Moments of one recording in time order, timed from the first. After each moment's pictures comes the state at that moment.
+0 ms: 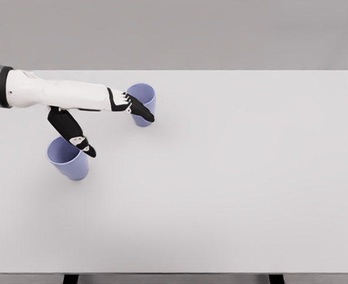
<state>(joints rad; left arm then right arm) -1.38 1.00 -1.47 -1.64 0.55 -0.61 -0.61 -0.03 0.00 -0.09 0.15 0.08 -0.20 0.25</state>
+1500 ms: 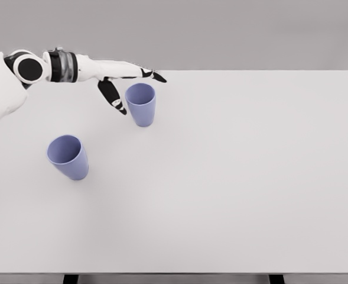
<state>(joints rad) -1.22 0.45 -1.25 -0.78 0.18 -0.61 -0.61 -0.02 0.00 -0.09 0.15 0.08 -0.20 0.25</state>
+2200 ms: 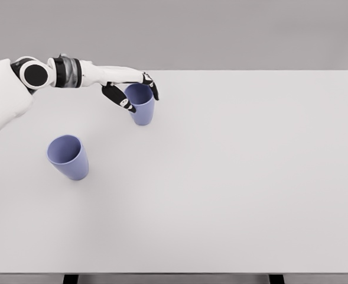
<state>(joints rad) -1.19 0.43 -1.22 -0.75 0.15 -0.61 -0.61 -0.02 0.00 -0.09 0.15 0.08 -0.20 0.25</state>
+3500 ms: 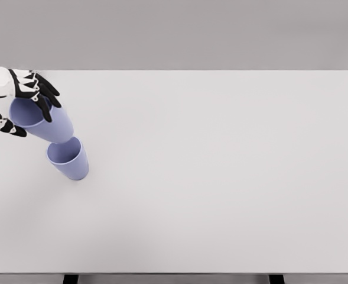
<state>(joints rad) -1.16 1.37 -1.17 -1.71 0.46 -0.62 -0.61 -0.02 0.00 -0.09 0.15 0.08 -0.20 0.25</state>
